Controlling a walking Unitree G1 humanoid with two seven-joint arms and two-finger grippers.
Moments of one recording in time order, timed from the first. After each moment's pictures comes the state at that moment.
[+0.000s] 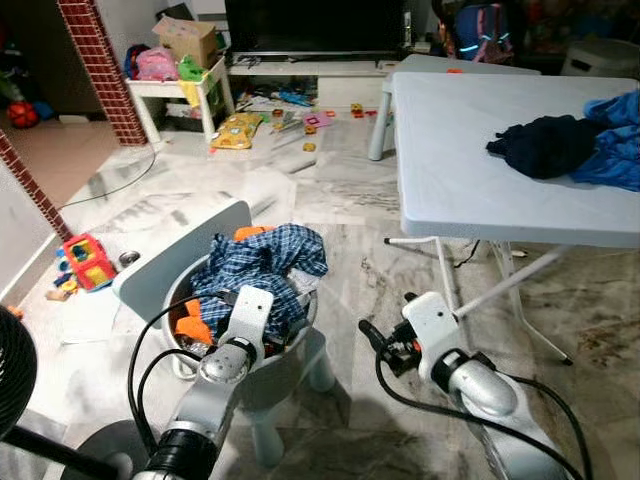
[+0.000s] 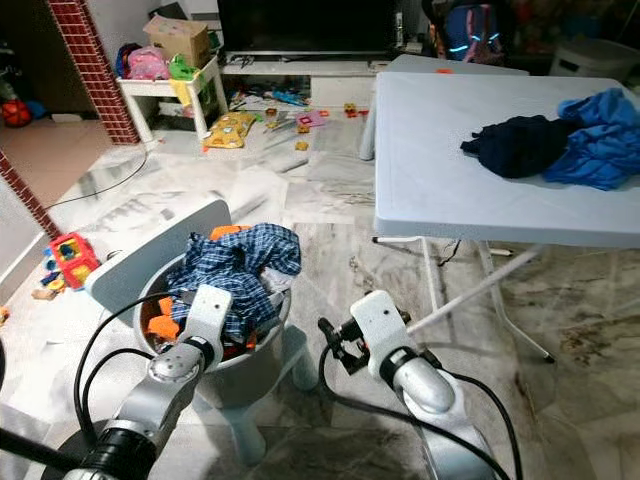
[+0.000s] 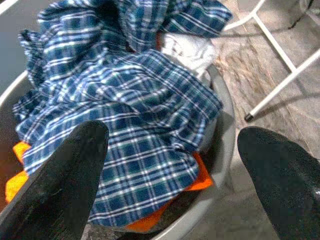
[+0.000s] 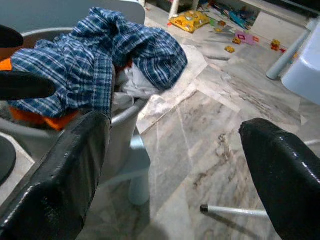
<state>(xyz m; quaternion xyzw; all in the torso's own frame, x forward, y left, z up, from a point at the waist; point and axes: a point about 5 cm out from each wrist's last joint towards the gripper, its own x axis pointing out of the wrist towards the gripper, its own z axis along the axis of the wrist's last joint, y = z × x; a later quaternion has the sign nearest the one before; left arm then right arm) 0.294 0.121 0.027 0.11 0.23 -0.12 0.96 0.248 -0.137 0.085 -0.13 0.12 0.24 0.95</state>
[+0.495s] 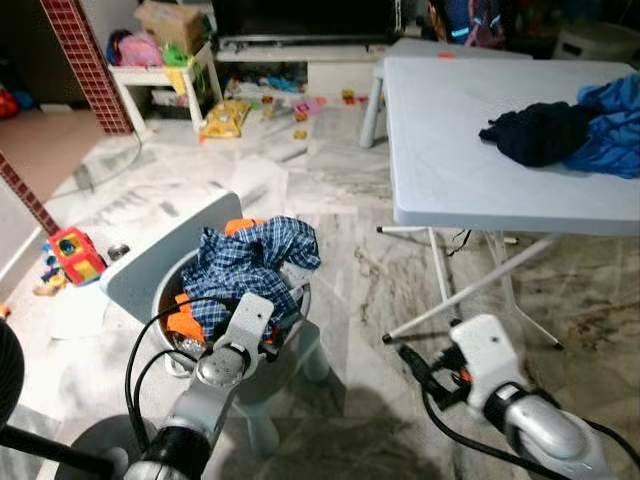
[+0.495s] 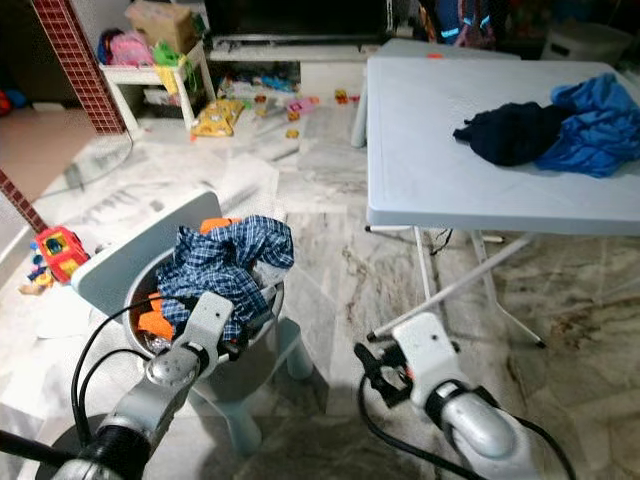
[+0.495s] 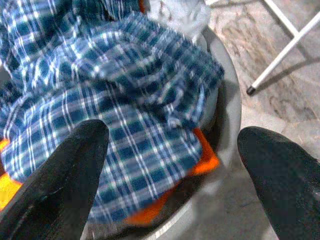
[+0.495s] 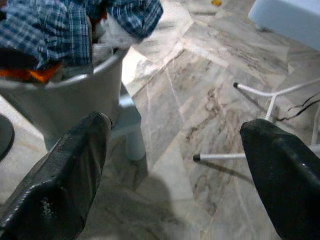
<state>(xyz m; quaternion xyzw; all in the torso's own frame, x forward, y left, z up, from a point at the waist) 0.299 0.132 0.022 0.15 0.23 -0.13 0.95 0.205 -0.172 0.104 -0.12 0.17 0.20 0.96</state>
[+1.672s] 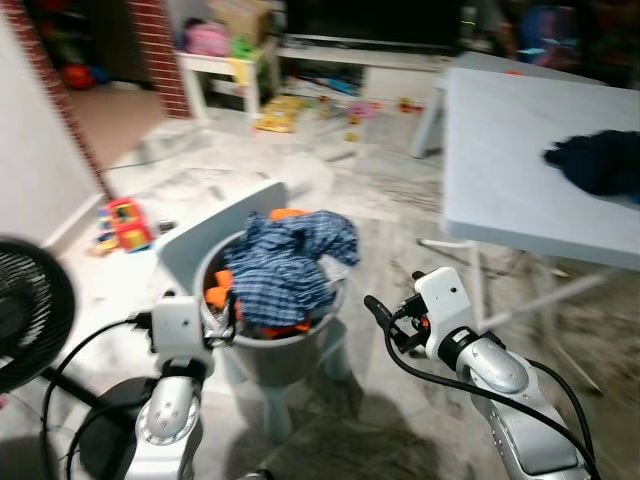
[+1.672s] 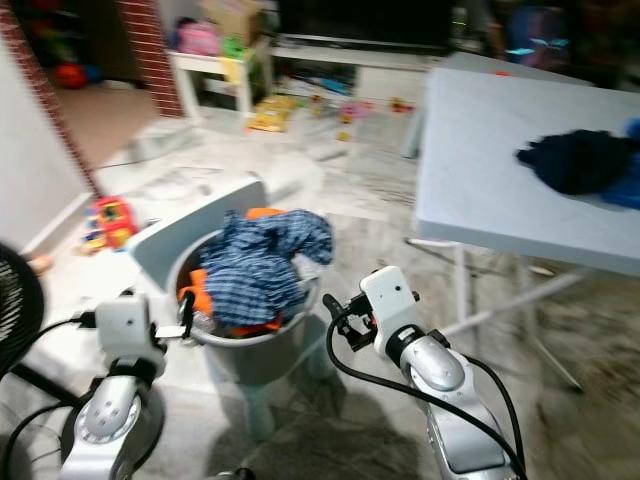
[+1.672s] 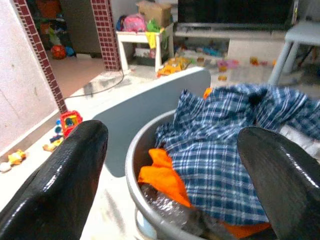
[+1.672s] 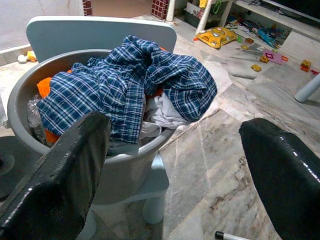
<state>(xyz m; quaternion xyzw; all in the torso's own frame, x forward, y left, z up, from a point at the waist) 0.244 0.160 0.081 0.01 0.02 0.03 1.00 0.268 -0.141 0.106 -0.11 0.10 0.22 0.96</state>
